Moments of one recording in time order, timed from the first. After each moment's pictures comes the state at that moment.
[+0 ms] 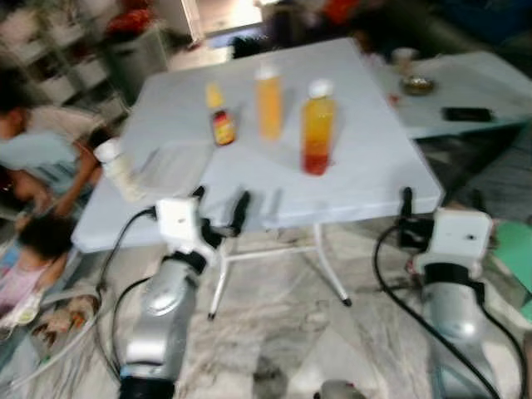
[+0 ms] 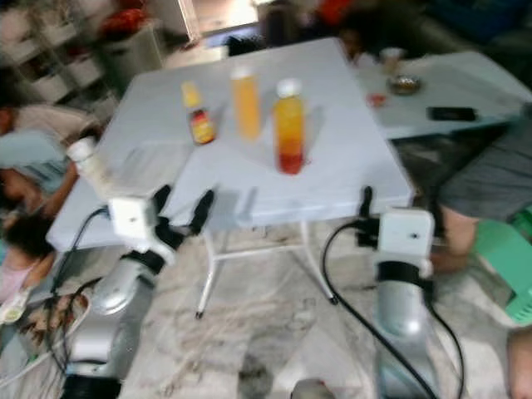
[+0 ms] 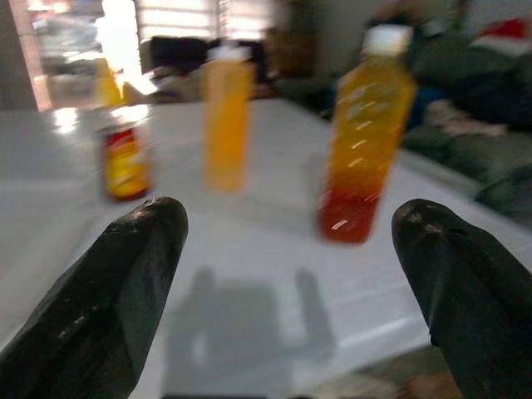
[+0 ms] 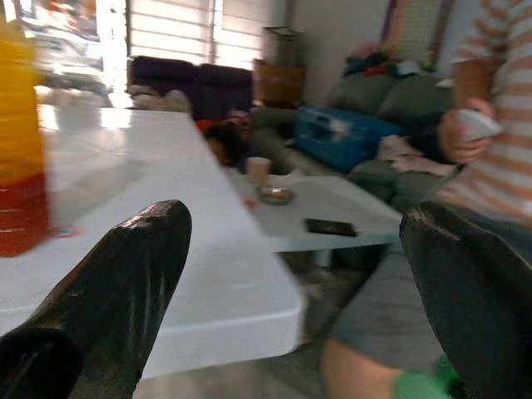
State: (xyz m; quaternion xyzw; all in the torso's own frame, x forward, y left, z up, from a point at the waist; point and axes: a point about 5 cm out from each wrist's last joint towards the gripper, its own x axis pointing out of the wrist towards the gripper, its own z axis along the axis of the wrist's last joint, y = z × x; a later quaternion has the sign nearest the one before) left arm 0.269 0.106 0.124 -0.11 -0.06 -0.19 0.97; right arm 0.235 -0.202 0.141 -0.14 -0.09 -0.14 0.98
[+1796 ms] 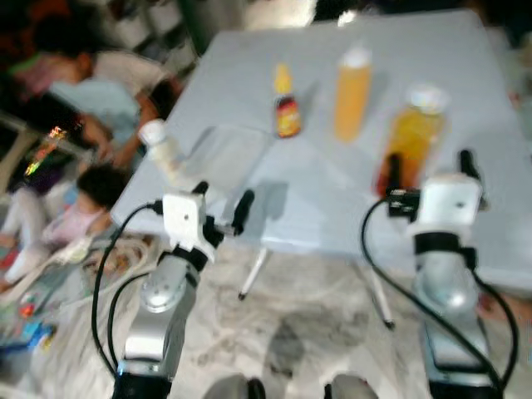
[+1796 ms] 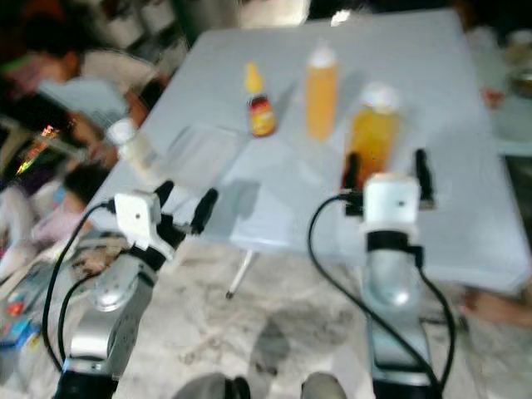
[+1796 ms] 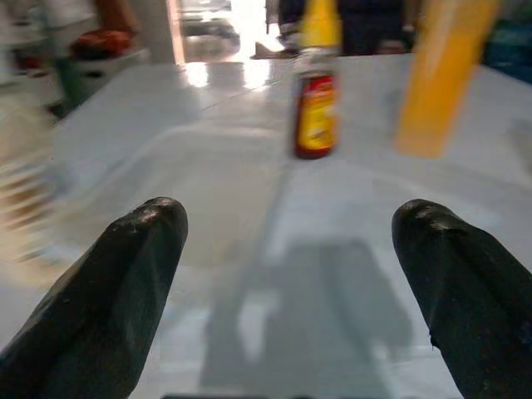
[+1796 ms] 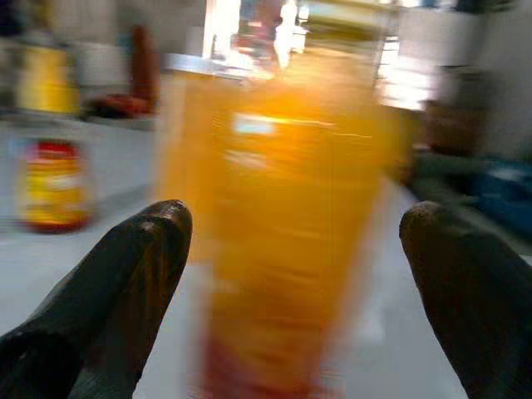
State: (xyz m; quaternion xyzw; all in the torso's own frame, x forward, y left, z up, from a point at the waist) left arm 0.270 0.115 0.122 -0.06 -0.05 -0.17 0.98; right arm 0.260 -0.175 0.171 -0.15 -0.15 -0.07 0.97
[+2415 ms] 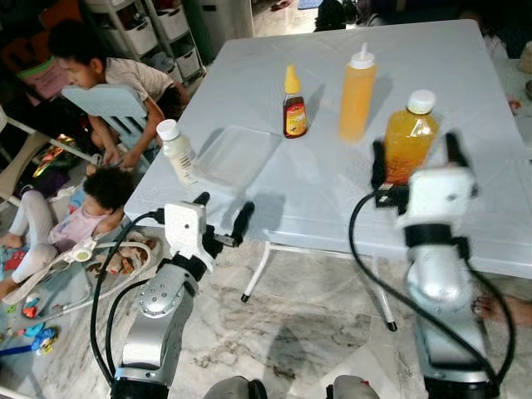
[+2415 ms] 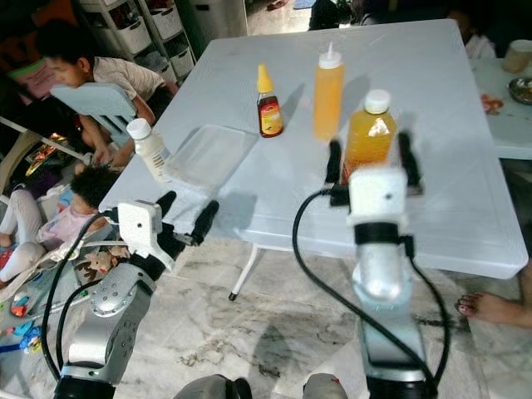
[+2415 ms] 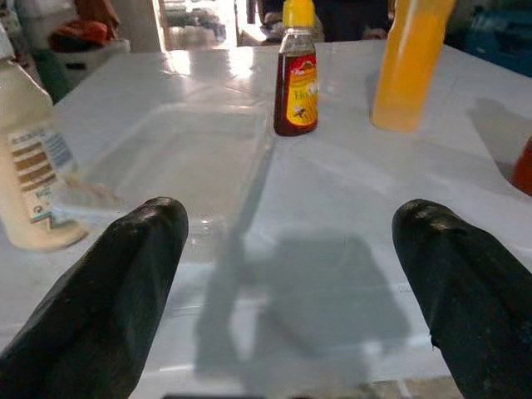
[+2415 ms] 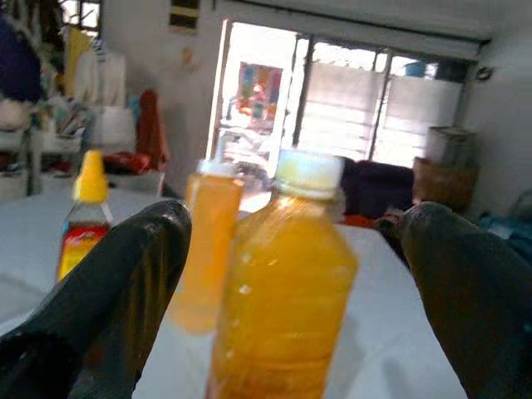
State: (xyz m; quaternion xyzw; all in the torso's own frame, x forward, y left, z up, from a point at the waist) left arm 0.265 0.115 0.110 -0.06 -0.02 -0.20 0.98; right arm 0.258 -0.163 0.198 -0.15 -0.21 -0.06 0.96
